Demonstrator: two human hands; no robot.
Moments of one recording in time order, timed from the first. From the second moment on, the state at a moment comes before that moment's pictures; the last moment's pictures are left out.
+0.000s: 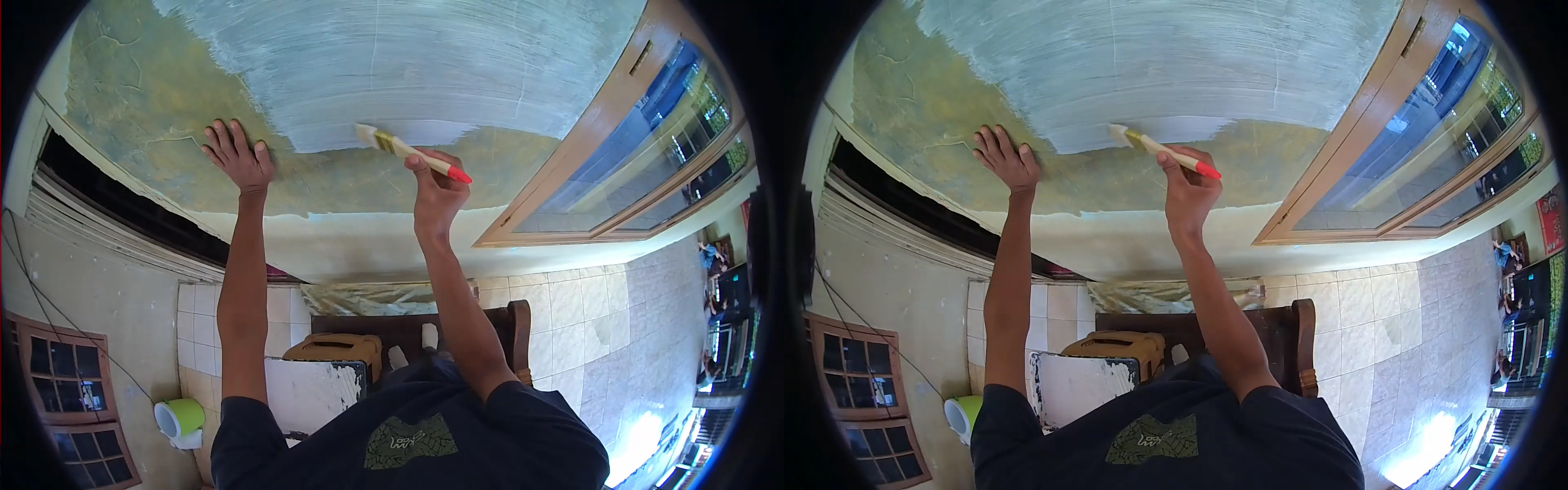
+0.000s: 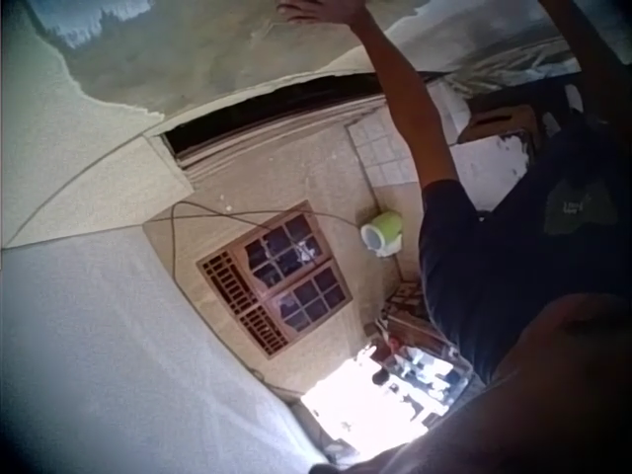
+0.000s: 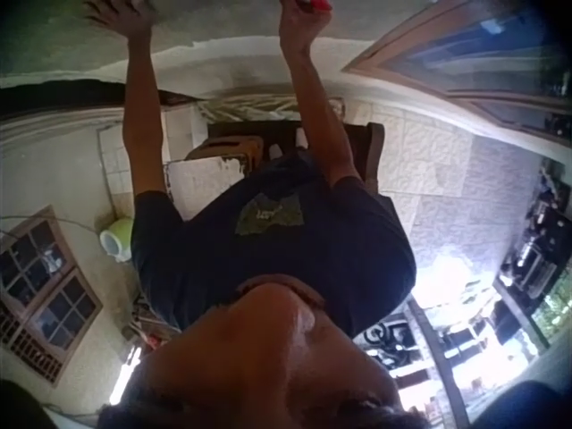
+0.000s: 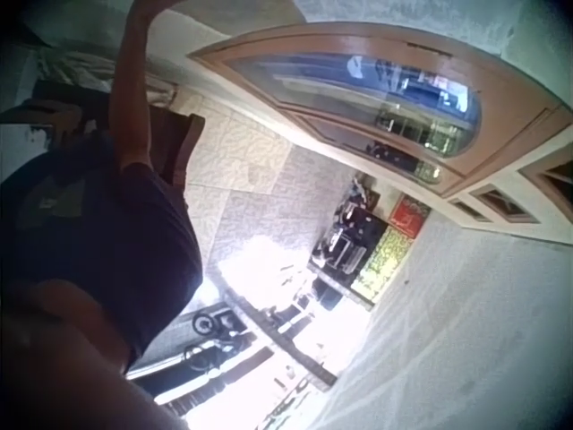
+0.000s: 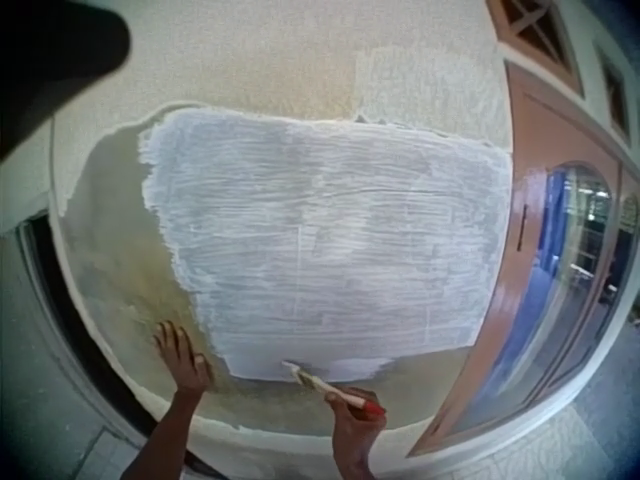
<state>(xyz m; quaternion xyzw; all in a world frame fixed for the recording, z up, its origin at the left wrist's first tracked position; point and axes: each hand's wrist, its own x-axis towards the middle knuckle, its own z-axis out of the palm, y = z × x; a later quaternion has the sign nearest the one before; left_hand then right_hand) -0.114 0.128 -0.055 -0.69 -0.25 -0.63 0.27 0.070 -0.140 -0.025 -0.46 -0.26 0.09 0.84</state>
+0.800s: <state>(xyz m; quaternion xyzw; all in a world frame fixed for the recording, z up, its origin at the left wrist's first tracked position) -0.085 0.096 -0.056 -0.70 -0.27 -0.60 0.26 0.205 -0.237 -0.032 -0.45 -0.17 -0.05 0.87</state>
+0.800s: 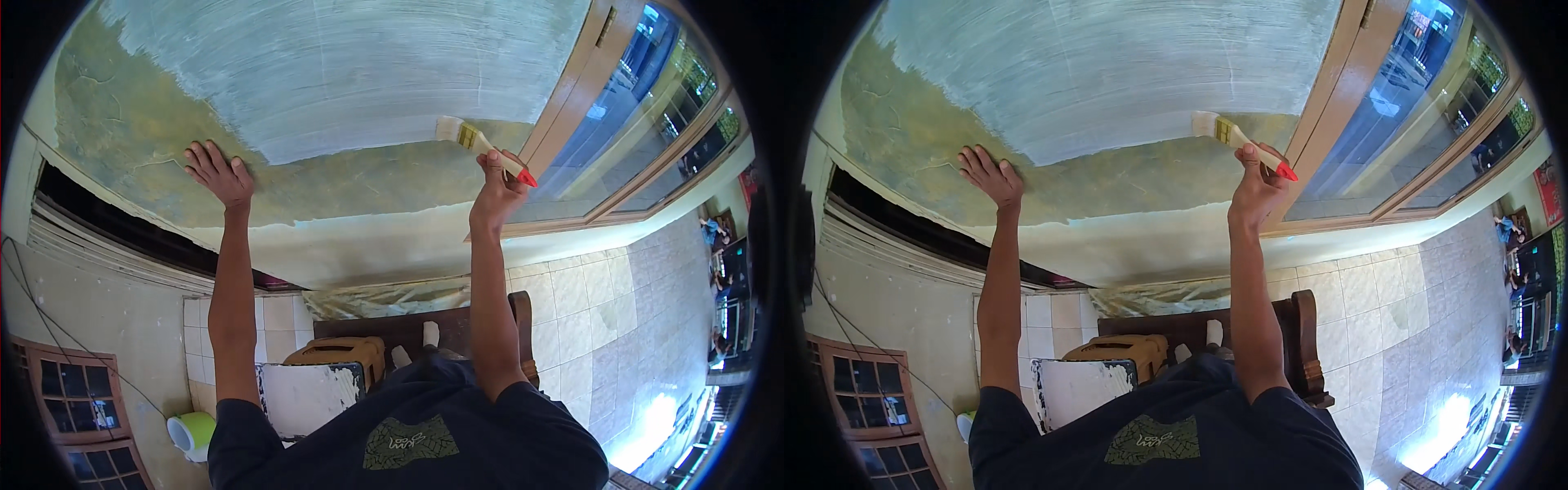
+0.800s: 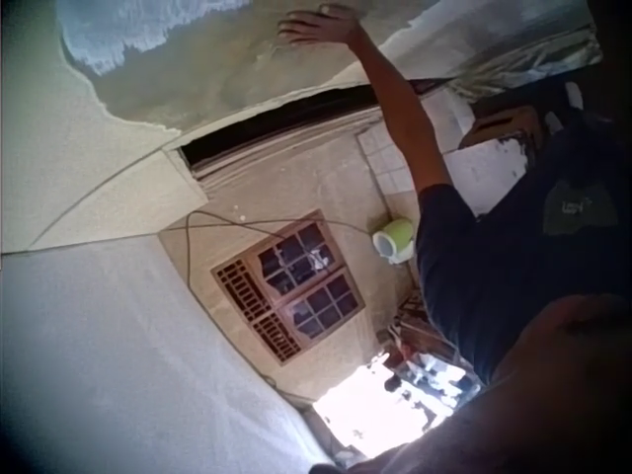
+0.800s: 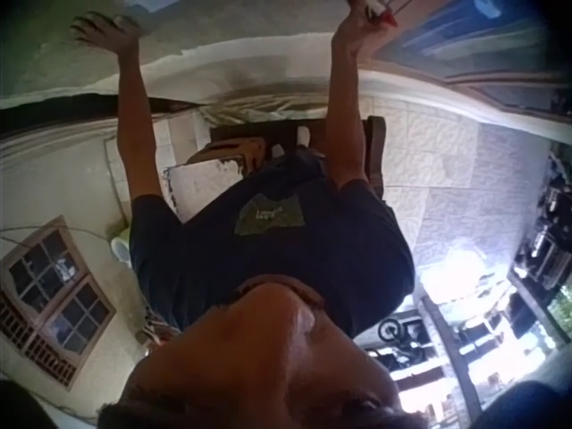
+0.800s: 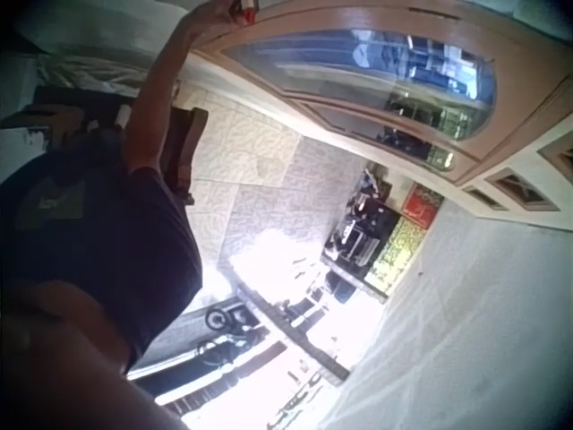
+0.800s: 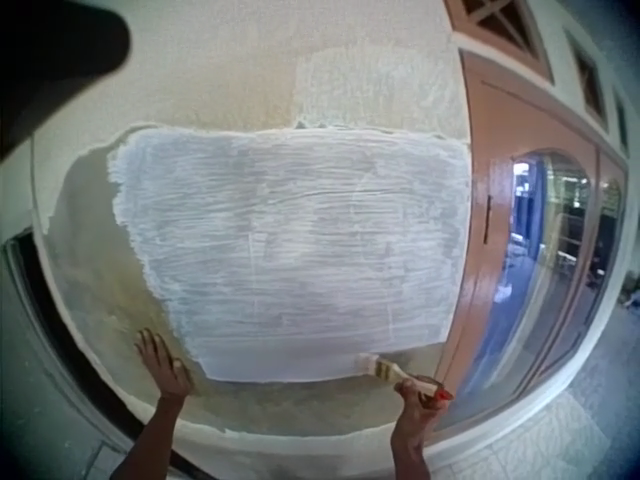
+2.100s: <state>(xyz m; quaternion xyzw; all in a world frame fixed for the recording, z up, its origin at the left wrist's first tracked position) 0.173 -0.046 -0.233 -0.74 -0.25 -0.58 0.24 0.299 -0.281 -0.074 -0.52 -0.29 -0.05 0.80</state>
